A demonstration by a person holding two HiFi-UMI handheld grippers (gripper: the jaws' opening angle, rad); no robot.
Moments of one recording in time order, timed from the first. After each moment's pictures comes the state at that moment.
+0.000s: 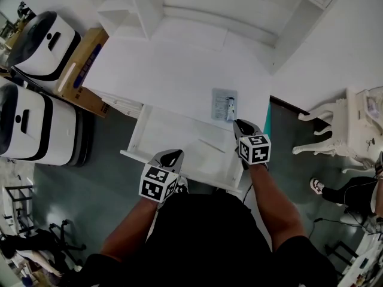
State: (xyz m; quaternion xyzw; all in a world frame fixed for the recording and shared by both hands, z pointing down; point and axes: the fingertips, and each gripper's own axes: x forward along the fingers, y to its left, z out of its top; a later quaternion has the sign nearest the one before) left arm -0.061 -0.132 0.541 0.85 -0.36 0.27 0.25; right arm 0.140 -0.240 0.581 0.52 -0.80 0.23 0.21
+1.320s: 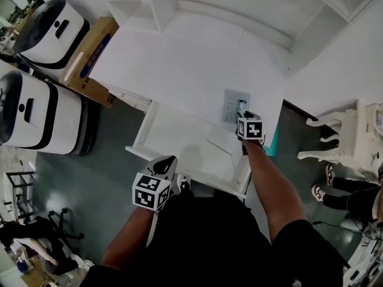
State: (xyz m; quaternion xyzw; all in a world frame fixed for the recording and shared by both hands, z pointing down) left arm -0.112 -0.122 0.549 0.82 -0.42 0.26 0.30; right arm 0.145 -0.316 0.679 0.54 -0.72 0.29 0.31
